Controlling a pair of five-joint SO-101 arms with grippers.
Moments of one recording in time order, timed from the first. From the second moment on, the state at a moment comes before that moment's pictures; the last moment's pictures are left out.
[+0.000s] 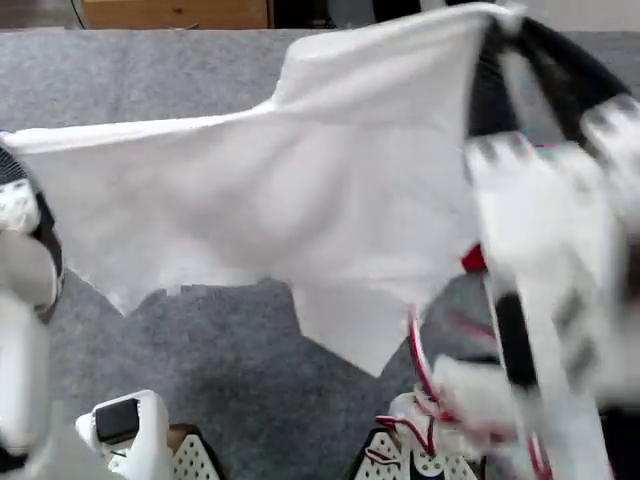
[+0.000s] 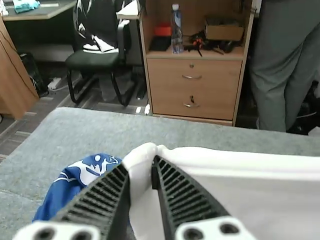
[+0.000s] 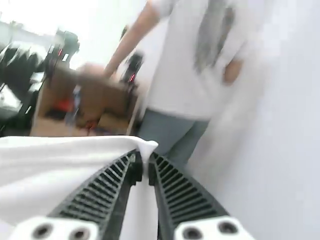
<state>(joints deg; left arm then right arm) -23.0 -53.1 -10.6 83.4 -6.2 -5.2 -8.1 -94.8 97.9 17.0</state>
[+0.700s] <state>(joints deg) -23.0 -52.6 0.1 82.2 -6.2 -8.4 -25.5 -42.0 72.1 13.8</state>
